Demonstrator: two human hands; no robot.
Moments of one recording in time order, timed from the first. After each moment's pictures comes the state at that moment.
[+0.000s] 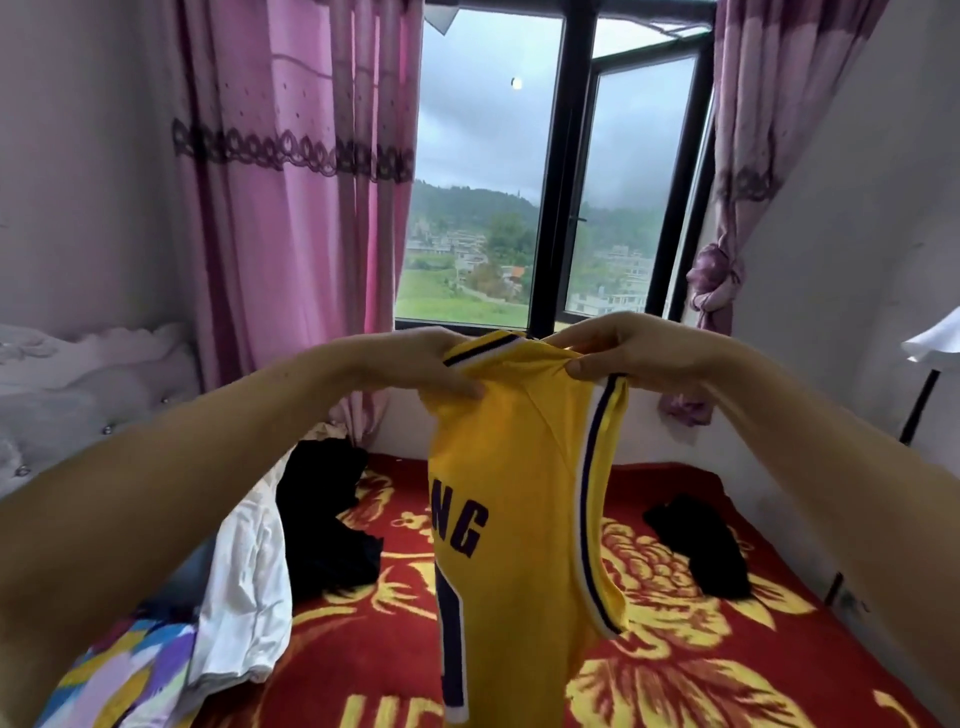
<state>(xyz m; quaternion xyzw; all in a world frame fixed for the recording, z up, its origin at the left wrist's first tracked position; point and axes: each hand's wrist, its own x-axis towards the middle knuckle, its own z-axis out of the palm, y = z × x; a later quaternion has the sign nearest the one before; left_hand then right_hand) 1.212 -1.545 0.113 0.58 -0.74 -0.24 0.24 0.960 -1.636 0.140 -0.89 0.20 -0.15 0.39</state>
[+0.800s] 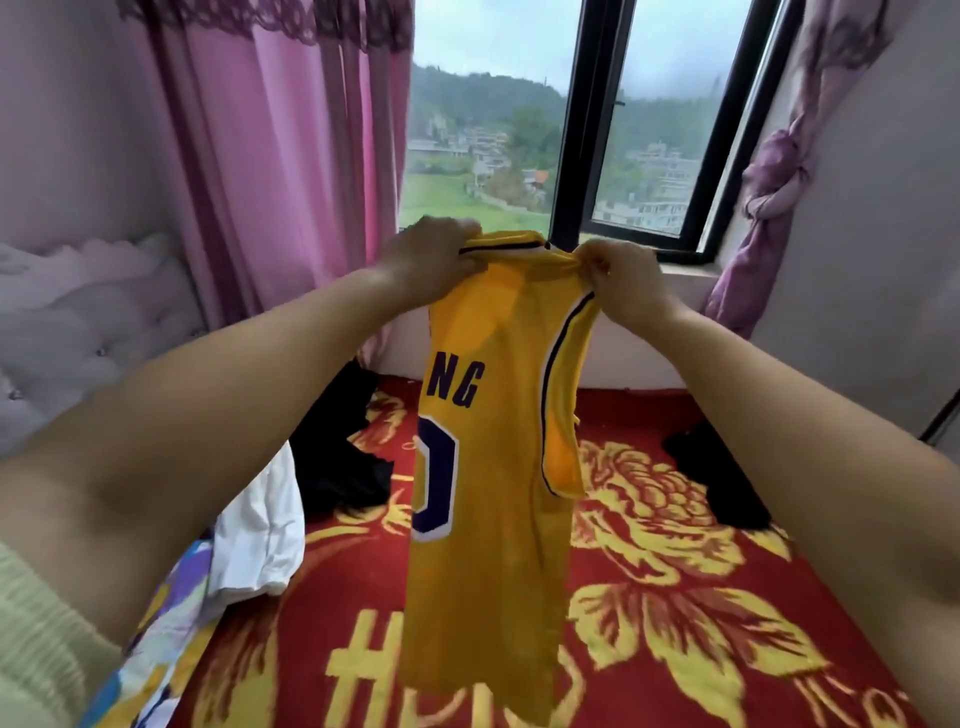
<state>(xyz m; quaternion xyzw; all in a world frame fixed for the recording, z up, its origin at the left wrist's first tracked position) 1.235 -1.657 0.084 0.68 -0.67 0.11 0.27 1.031 -1.773 0.064 -0.86 0.34 -0.38 0.05</state>
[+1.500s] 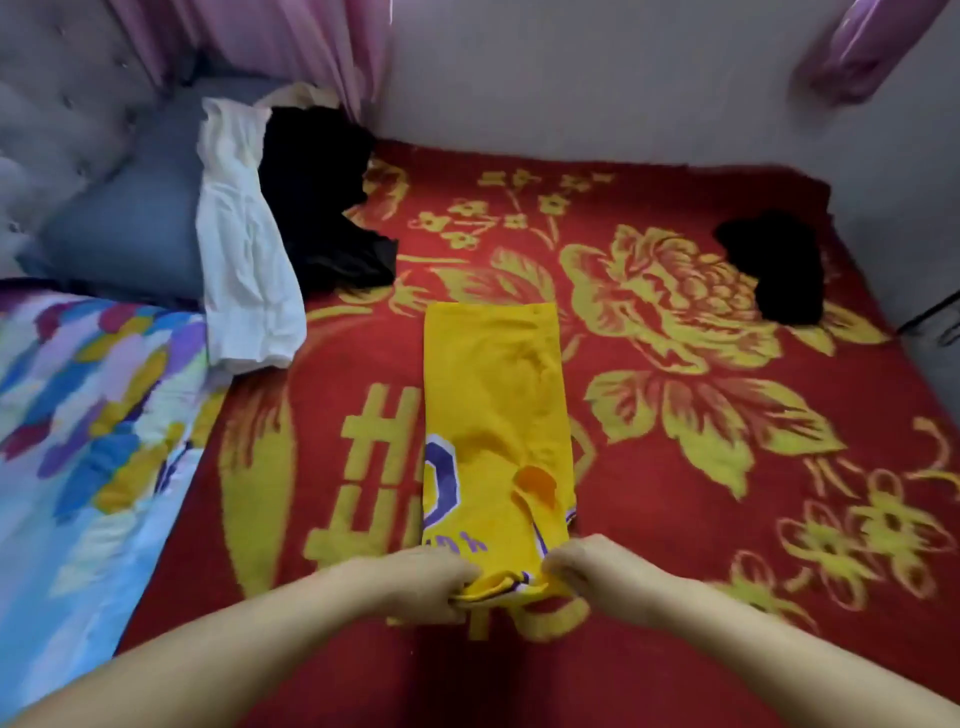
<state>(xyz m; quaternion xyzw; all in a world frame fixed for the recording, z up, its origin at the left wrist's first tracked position) 1.131 -1.464 -0.346 0.56 -0.71 -0.41 -0.10 0.915 -1.579 -0.336 -0.90 0.23 0.16 0.32</state>
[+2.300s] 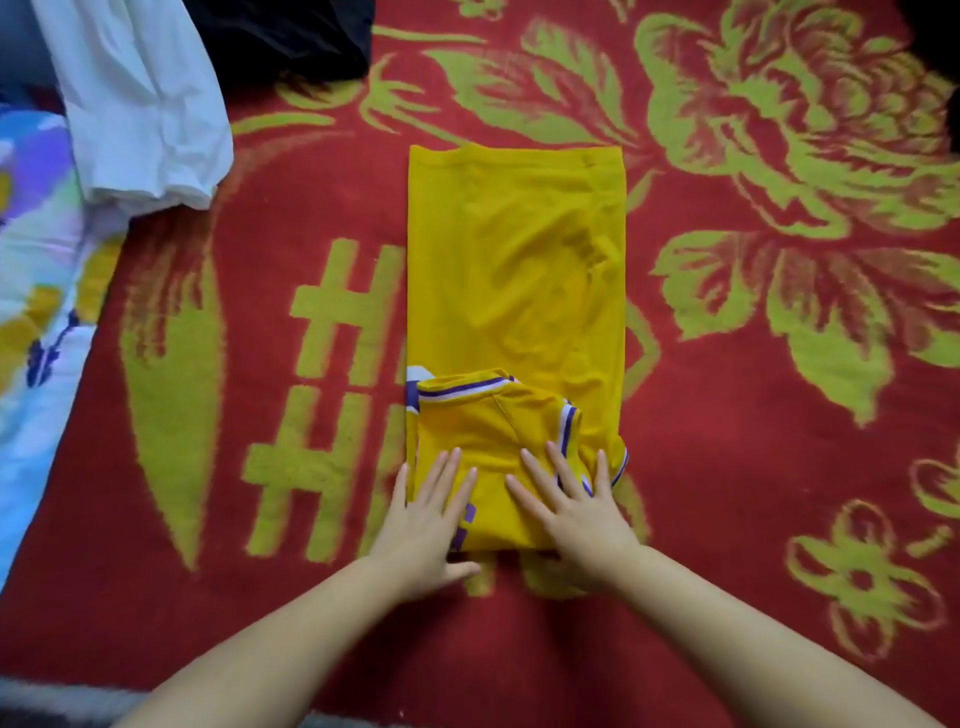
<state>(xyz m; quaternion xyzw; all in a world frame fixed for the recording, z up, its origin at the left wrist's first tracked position) 1.108 -1.450 -0.605 0.70 -0.65 -0.26 -0.14 0.927 -1.583 -0.578 -0.93 0.19 0.31 0.11</state>
